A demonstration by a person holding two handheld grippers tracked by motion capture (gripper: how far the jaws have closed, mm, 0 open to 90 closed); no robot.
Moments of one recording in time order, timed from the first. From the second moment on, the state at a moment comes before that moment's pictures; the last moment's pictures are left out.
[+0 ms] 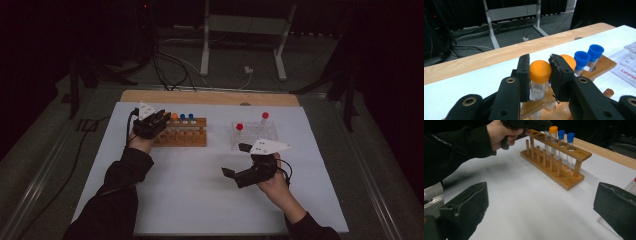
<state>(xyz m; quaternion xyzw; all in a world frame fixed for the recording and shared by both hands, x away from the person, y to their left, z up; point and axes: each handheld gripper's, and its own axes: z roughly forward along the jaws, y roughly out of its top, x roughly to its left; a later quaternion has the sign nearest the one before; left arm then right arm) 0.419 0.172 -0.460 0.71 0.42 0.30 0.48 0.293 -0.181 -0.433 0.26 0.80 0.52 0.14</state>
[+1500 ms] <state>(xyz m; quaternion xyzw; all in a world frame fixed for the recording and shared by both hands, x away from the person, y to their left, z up) 0.321 0.166 -0.434 0.77 0.29 0.22 0.53 0.346 -0.214 -0.436 0.36 0.77 0.48 0.22</state>
